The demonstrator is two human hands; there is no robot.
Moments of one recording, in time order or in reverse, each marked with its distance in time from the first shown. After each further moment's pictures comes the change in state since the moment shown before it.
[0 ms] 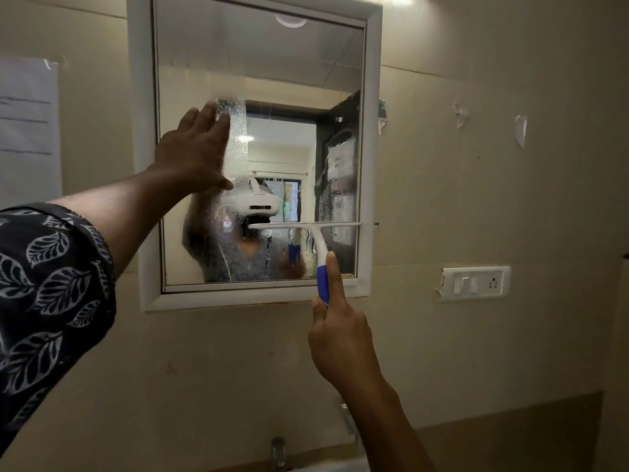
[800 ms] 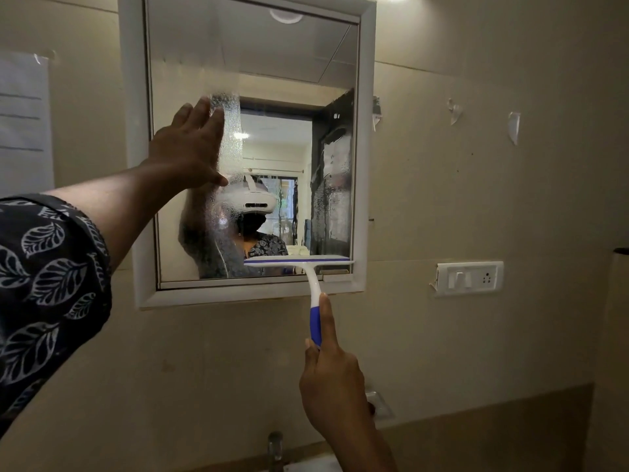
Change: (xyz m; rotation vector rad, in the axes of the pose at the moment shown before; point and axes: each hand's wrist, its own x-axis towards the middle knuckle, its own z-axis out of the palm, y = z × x) left_hand 0.001 -0.001 0.001 -0.010 -0.009 0.000; right_hand -0.037 0.019 0.020 -0.031 -0.105 0.160
